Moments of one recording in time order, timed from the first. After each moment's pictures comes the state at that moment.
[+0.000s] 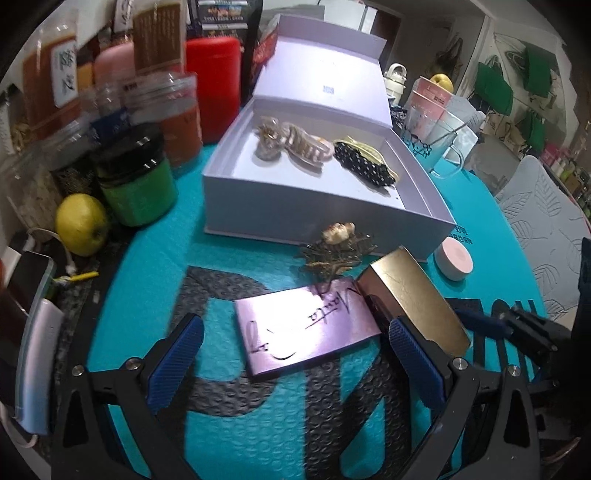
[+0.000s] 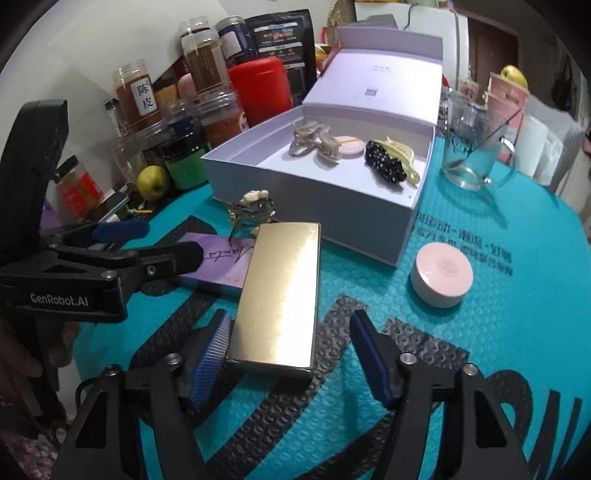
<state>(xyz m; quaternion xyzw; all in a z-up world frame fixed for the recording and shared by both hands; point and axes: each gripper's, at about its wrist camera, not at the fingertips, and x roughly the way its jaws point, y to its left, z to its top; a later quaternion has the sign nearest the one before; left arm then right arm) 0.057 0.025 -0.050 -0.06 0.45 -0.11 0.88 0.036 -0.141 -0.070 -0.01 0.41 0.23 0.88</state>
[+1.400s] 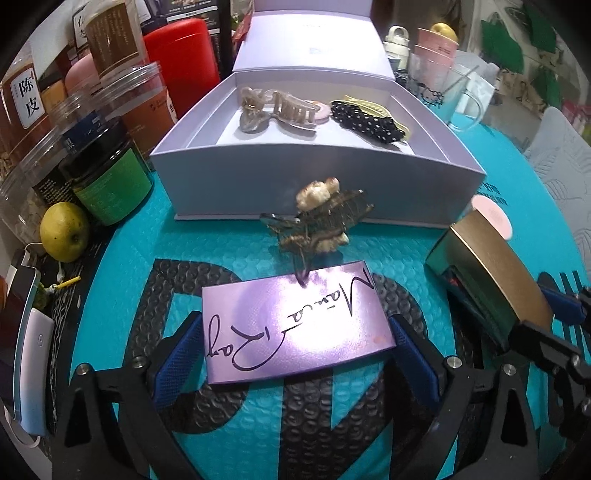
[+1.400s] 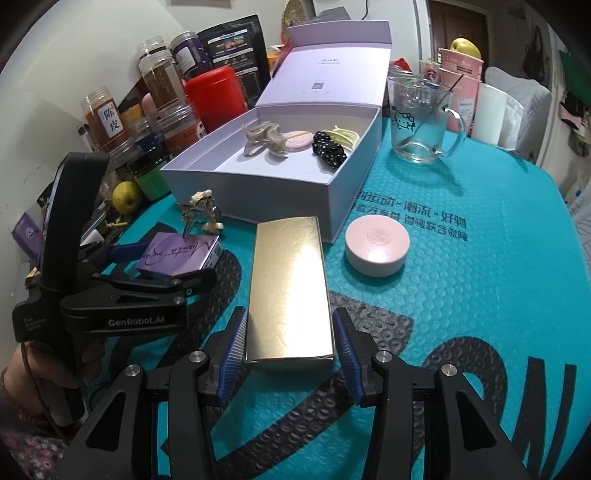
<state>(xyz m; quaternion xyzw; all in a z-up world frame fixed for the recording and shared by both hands) 0.062 -0.018 -0.078 0.02 0.48 -0.06 0.88 0.024 -0.184 -0.068 0.01 0.42 0.18 0.89</state>
